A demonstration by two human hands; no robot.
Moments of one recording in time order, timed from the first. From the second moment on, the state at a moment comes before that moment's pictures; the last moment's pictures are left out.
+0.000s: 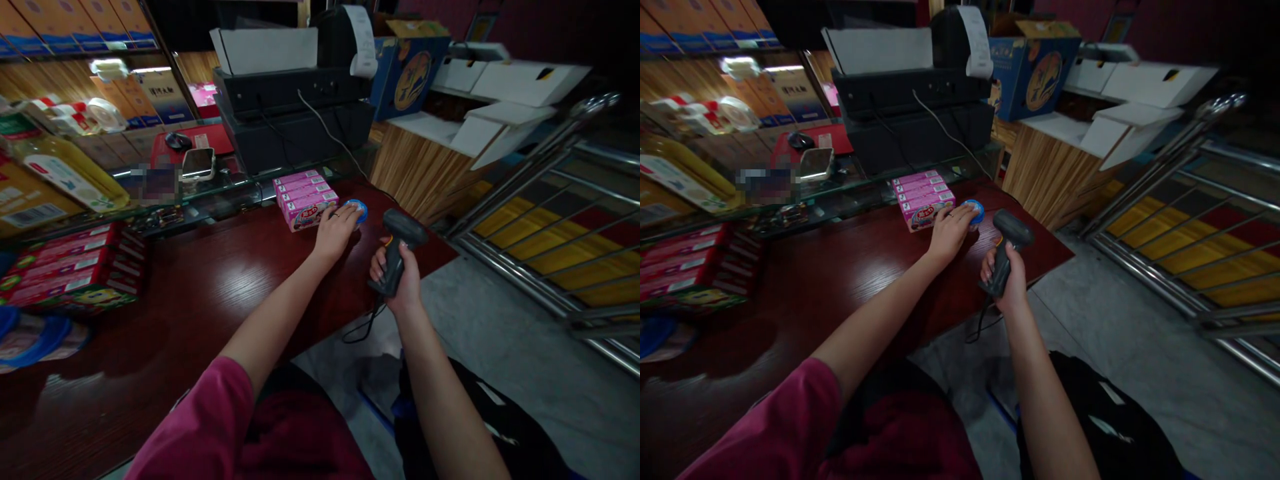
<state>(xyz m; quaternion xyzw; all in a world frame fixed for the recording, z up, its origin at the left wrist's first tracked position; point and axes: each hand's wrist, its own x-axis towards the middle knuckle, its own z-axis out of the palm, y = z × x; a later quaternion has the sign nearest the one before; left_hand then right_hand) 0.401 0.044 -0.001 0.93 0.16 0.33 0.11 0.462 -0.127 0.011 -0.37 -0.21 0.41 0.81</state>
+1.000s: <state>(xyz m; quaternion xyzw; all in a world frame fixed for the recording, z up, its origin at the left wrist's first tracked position) 0.048 0.008 0.005 0.86 0.28 0.36 -0.24 0.302 -0.072 0.025 -0.36 -0.35 0.65 0.56</state>
